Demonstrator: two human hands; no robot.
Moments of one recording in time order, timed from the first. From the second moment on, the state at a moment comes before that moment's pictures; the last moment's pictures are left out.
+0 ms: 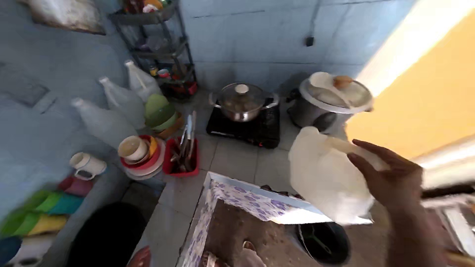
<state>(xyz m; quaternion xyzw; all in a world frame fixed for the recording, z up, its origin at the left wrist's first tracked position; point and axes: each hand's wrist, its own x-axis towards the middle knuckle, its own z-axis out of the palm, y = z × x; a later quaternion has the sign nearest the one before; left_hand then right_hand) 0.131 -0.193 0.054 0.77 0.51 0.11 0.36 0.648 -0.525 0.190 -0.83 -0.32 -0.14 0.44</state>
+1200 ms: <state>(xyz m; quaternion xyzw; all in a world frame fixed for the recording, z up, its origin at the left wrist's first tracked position) 0.009 -0.082 -0.024 0.42 0.71 0.29 0.49 0.108 -0.059 0.185 -0.46 -0.80 0.27 -0.26</state>
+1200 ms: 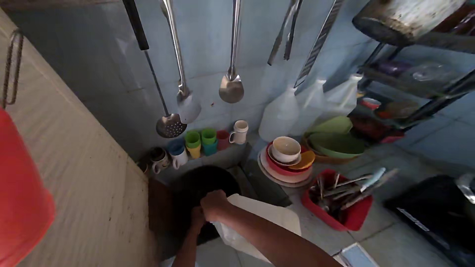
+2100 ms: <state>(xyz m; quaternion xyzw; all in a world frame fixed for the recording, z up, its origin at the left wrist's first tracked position) 0.060 -0.100 0.007 -0.01 0.66 0.56 0.50 0.436 -0.204 0.159 -0.55 -0.72 0.18 0.39</state>
